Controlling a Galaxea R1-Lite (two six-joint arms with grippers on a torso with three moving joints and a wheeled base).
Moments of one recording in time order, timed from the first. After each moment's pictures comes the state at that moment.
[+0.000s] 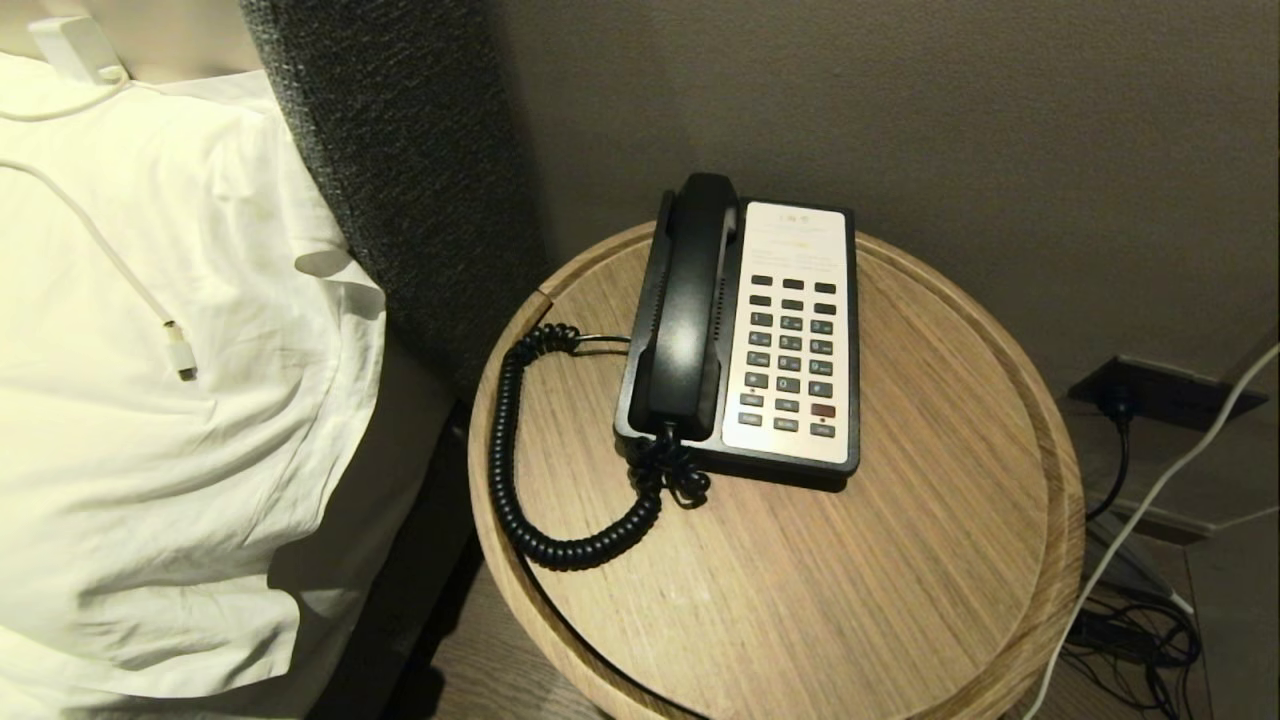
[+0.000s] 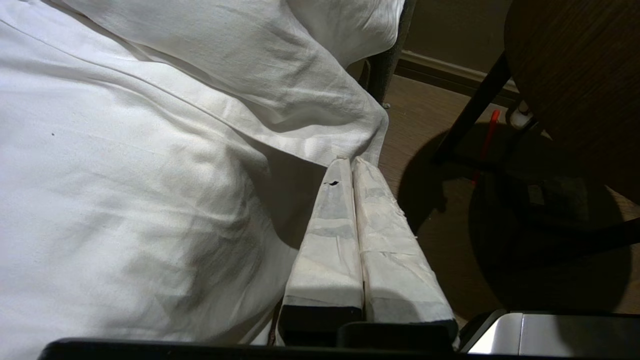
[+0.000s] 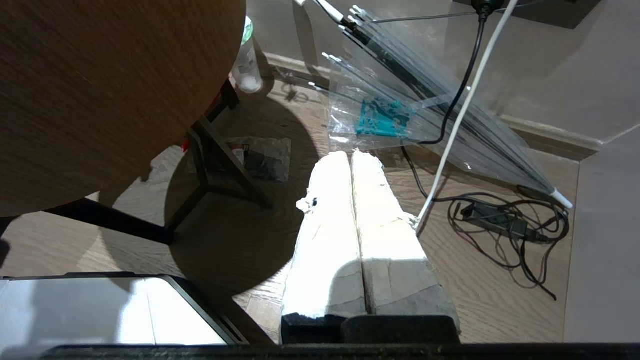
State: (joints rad) left arm 0.00 0.00 0.00 0.00 0.00 0.00; right arm 0.00 0.00 -0.05 0.12 -0.01 -0.01
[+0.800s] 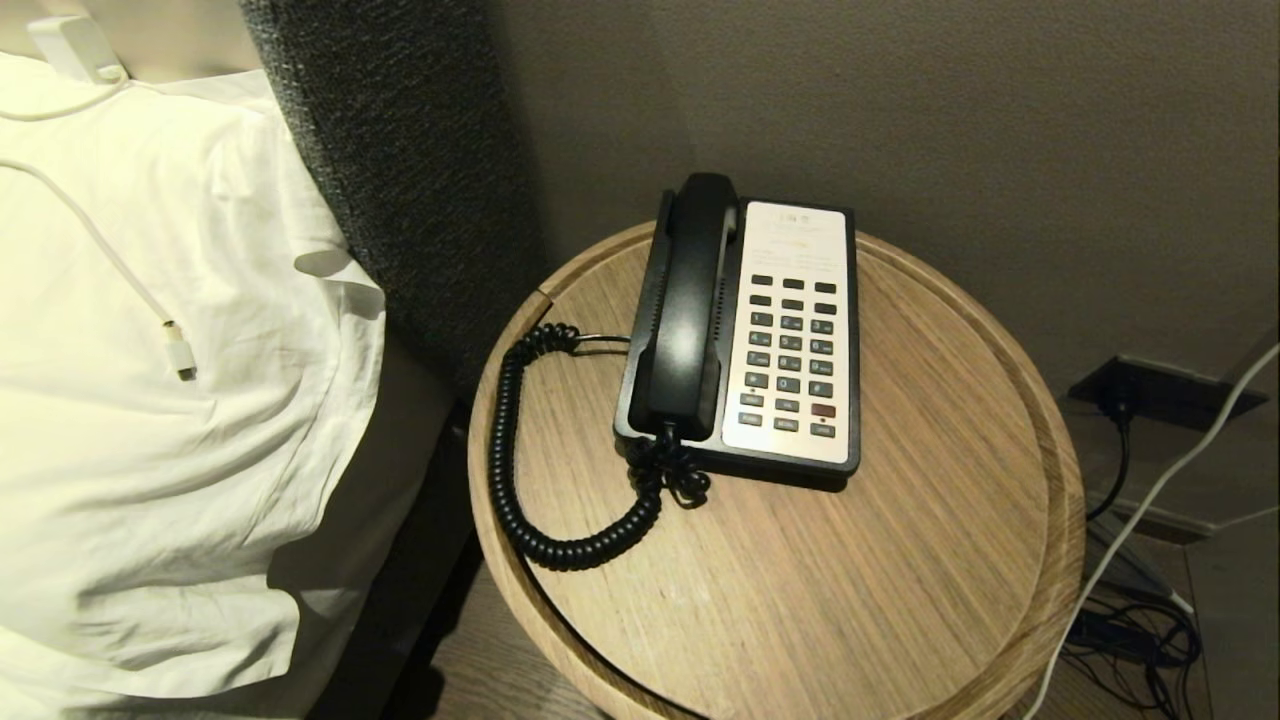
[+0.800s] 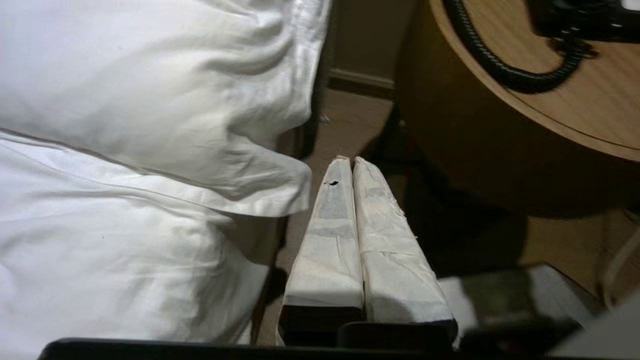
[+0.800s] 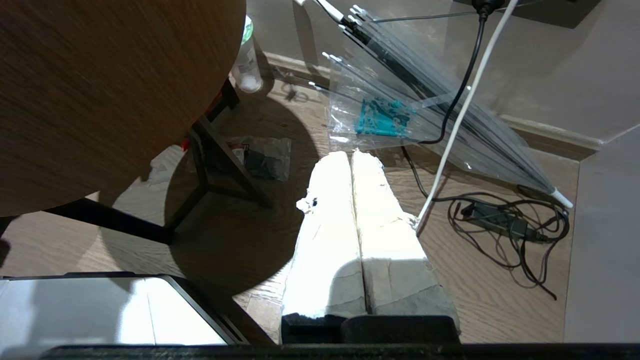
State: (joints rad) left arm 0.00 0.13 -0.62 0.50 -0.18 0.02; right arm 0.00 0.00 -0.05 0.12 -0.01 -0.01
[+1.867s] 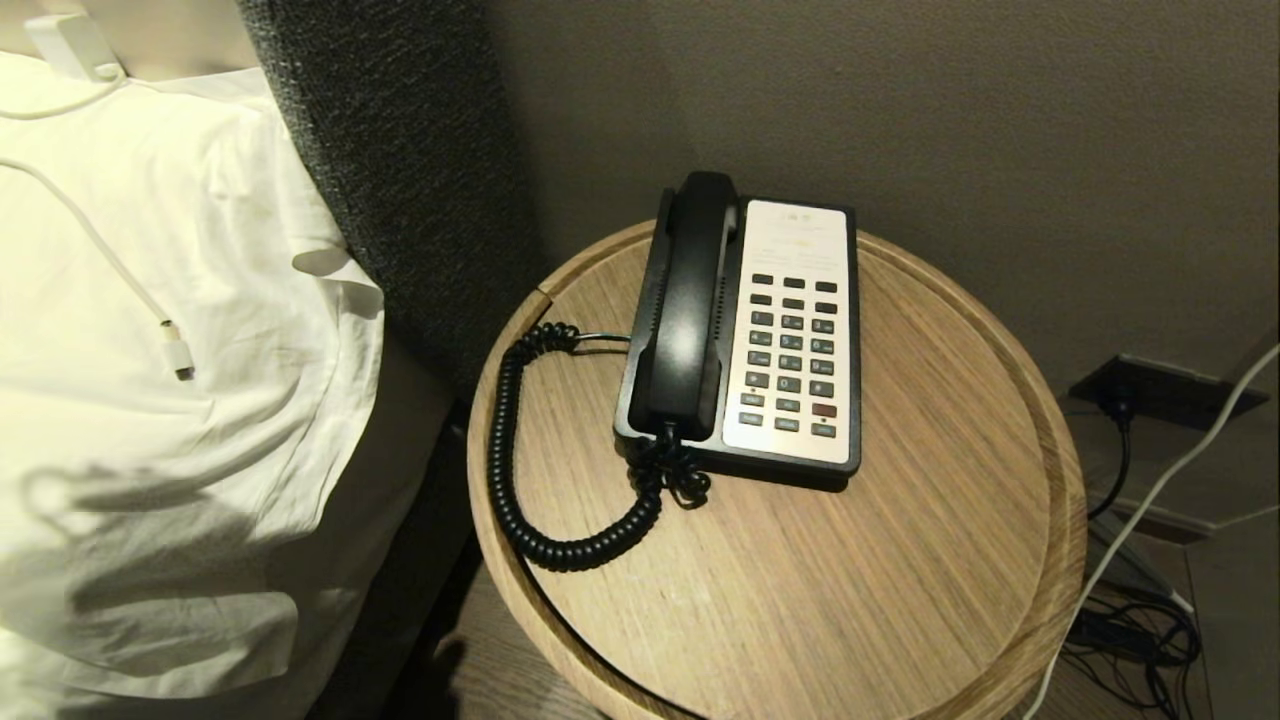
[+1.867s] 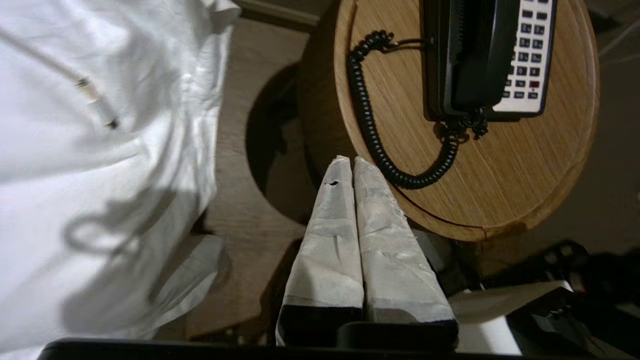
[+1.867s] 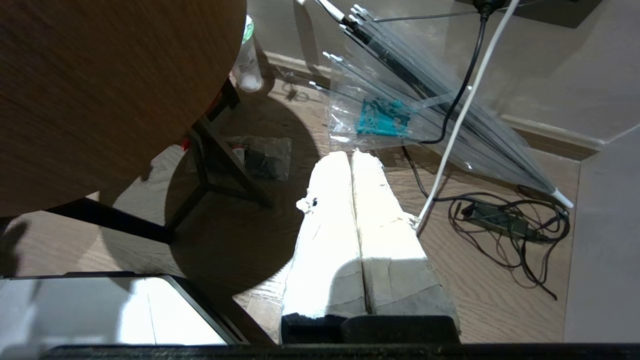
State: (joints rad) left arm -0.15 1.09 -1.64 0.95 -0.33 -0.07; right arm 0.00 0.00 -0.05 0.12 -0.01 -0.01
